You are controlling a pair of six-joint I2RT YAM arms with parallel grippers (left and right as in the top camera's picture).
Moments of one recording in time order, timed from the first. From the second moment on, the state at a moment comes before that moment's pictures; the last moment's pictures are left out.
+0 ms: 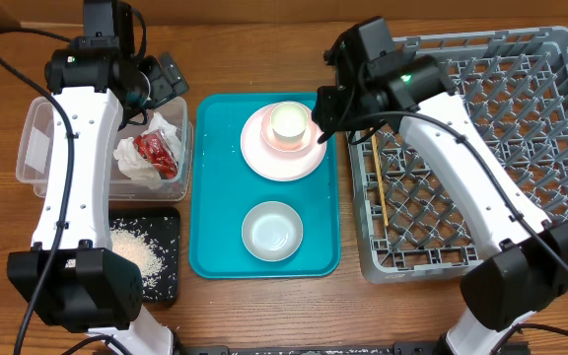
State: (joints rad) left arm 0.03 1.82 1.84 -1.13 -0.01 -0.52; right arm 0.43 1.85 1.79 -1.01 -0.27 0.33
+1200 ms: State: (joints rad) left arm 0.03 1.82 1.84 -1.13 -0.01 -0.52; right arm 0.66 1.96 1.56 -0.51 -0.08 0.20
